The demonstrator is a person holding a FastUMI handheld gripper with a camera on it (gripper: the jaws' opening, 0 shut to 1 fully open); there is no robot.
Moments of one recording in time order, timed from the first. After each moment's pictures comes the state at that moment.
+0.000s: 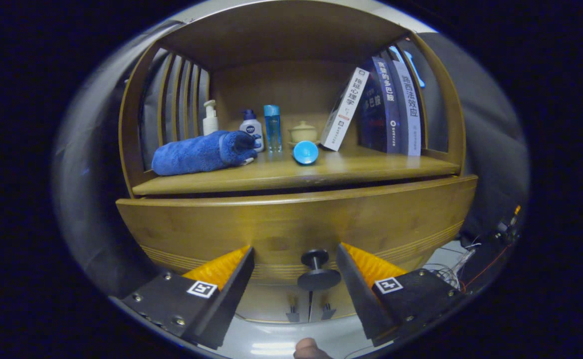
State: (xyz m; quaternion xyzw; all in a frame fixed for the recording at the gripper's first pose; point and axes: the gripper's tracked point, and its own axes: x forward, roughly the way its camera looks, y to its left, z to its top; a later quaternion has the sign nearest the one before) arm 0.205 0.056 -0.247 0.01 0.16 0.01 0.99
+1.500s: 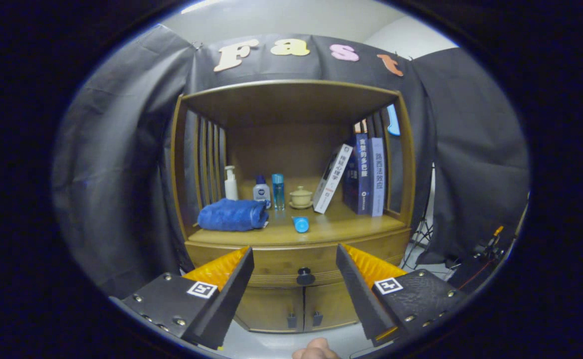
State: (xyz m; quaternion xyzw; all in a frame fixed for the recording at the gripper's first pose) arm 0.068 0.047 -0.085 0.02 0.04 -0.01 1.00
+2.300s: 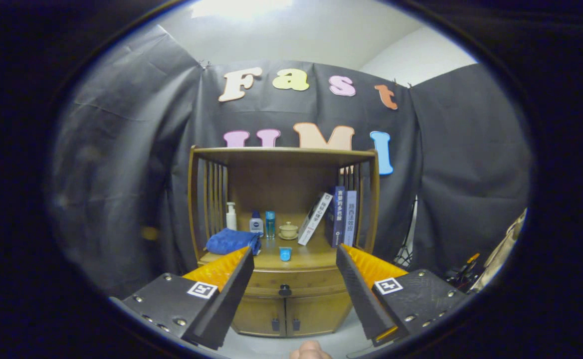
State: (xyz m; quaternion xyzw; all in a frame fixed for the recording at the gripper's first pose) arm -0.037 0.014 0.034 -0.01 -0.03 -0.02 1.00
